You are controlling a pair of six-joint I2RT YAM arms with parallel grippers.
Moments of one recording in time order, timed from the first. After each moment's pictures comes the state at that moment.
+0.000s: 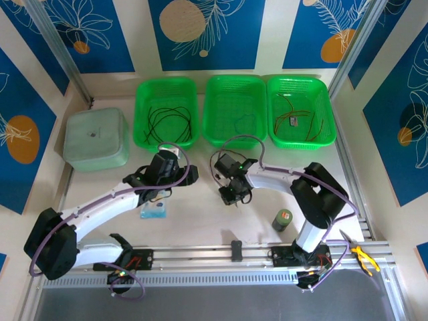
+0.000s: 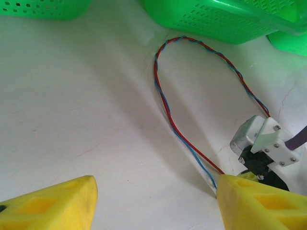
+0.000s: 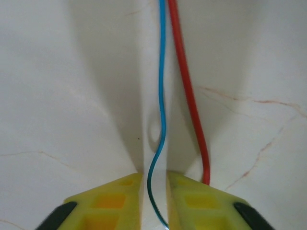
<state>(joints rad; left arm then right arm) -0.68 1.21 0.72 -0.24 0.00 -0.67 0.80 1.70 0.98 -0.67 -0.09 0.28</state>
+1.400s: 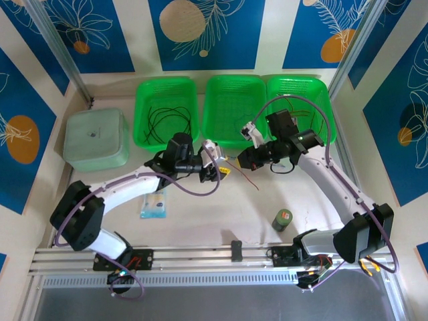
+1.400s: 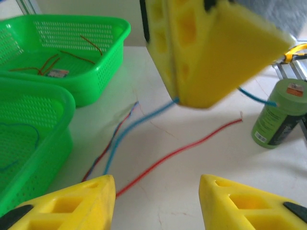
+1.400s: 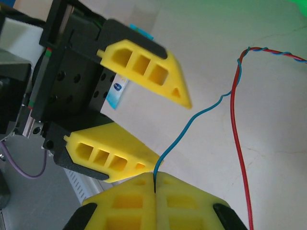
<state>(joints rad) -0.72 1.50 0.92 0.18 0.61 0.32 0.40 1.32 1.25 -0.96 -0.66 0.03</state>
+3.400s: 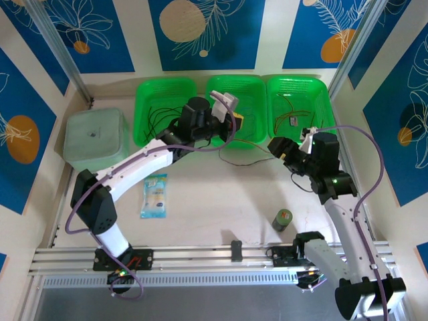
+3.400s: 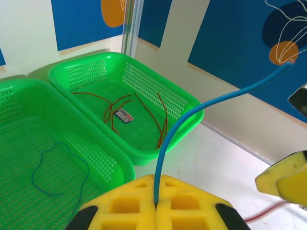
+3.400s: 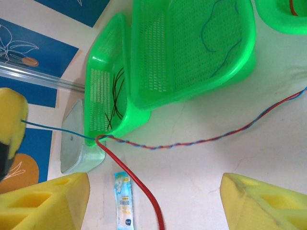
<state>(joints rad) -0.76 1.67 1.49 -0.06 0.26 -0.16 0.10 0.85 0.86 -0.55 -0.43 0.81</state>
